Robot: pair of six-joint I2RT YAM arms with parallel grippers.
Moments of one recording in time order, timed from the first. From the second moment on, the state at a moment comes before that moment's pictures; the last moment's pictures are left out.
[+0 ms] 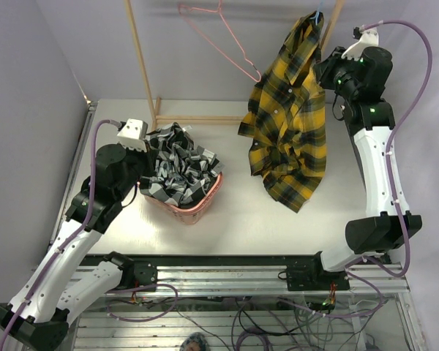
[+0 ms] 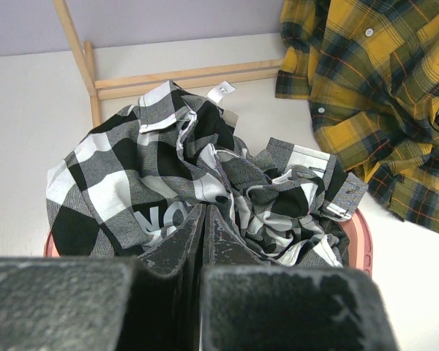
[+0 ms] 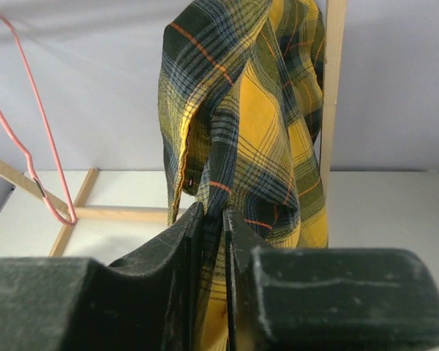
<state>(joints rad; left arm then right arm) -0.45 0.81 0.97 -0.37 -0.13 -0.16 0.05 1.55 1.86 -0.39 -0.14 0.21</state>
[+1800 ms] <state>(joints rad) -0.45 0.80 0.97 -0.37 -0.09 -0.16 0.04 1.11 1.54 -0.25 -0.10 0.26</state>
